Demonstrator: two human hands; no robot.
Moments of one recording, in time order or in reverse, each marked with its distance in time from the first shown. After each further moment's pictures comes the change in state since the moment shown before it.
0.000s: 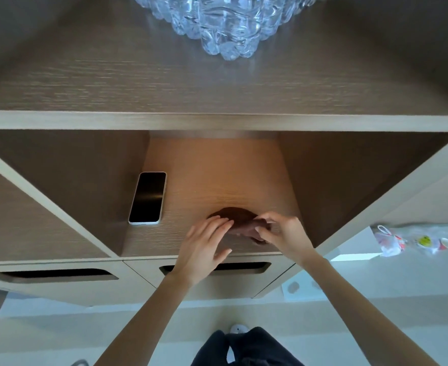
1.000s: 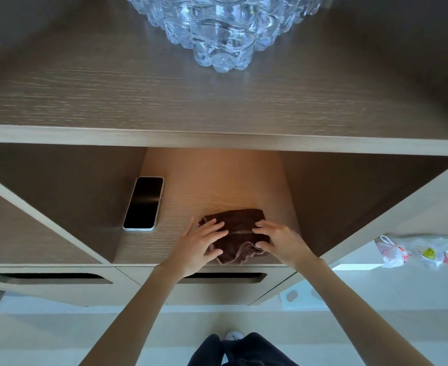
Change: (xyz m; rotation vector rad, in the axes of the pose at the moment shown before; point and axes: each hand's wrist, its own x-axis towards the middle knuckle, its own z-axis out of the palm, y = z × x) left_hand 0.022 -0.027 0.012 -0.101 -0.411 -0.100; right_hand 0.028 0.039 0.000 -0.347 -0.380 0.046
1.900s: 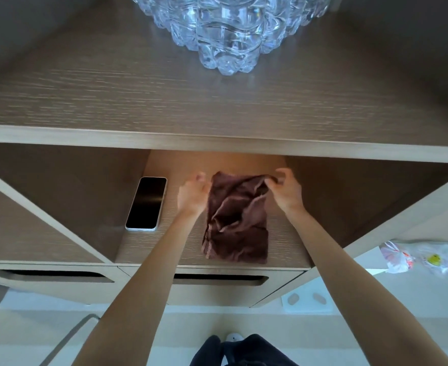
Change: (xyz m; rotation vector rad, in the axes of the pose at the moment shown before) left_hand 0.081 0.000 -0.074 -0.490 0.362 -0.695; right_hand 0.078 -0.016 -0.063 0.627 0.484 0.354
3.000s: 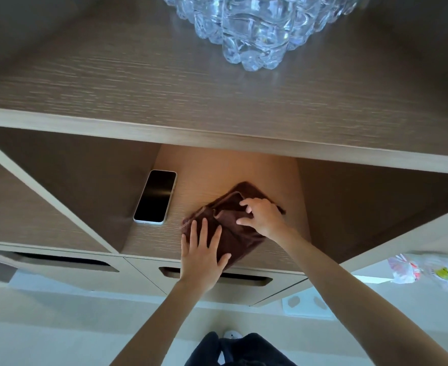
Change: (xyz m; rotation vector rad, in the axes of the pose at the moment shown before) left_hand -0.104 -0.086 0.050 0.762 -0.169 0.232; right_hand -0.024 0.012 0.055 -0.706 -0.511 -0.290
